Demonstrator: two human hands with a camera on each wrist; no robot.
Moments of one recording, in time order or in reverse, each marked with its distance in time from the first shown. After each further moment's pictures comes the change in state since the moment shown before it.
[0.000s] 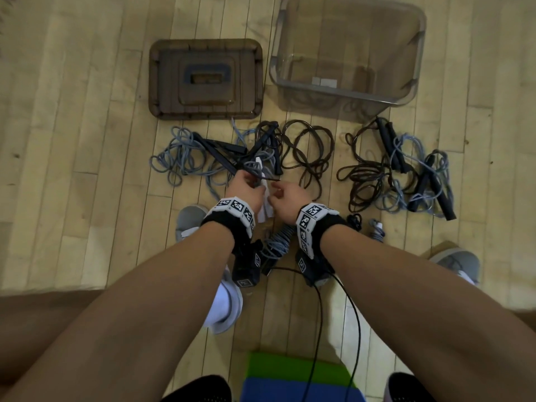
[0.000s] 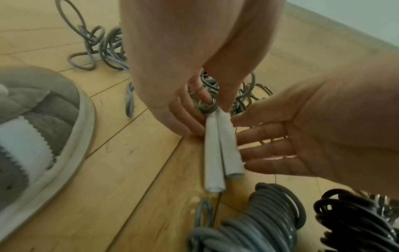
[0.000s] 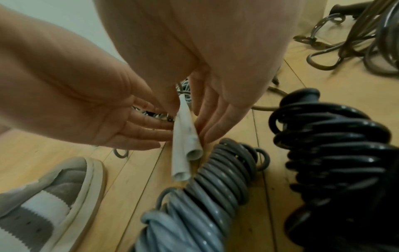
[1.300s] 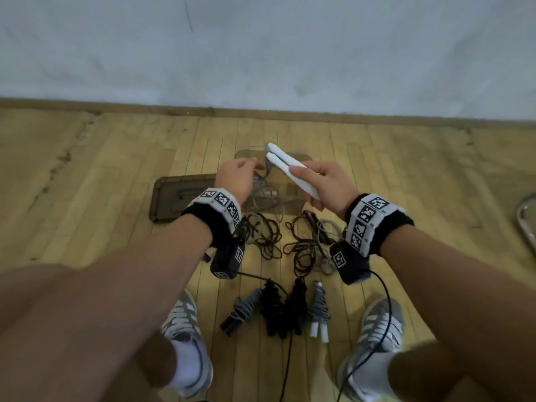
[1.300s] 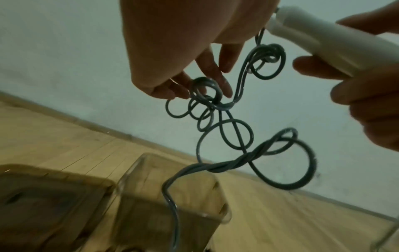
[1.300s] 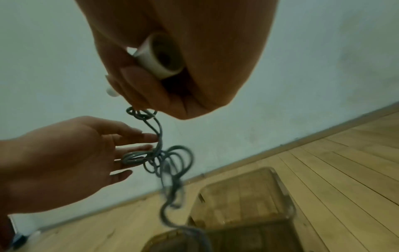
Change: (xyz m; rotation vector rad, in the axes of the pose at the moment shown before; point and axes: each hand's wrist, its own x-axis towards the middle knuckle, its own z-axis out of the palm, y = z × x) left_hand -0.172 0.212 -0.099 -0.346 0.179 0.583; right_hand -0.236 -0.061 -0.237 0.433 0.396 -0.520
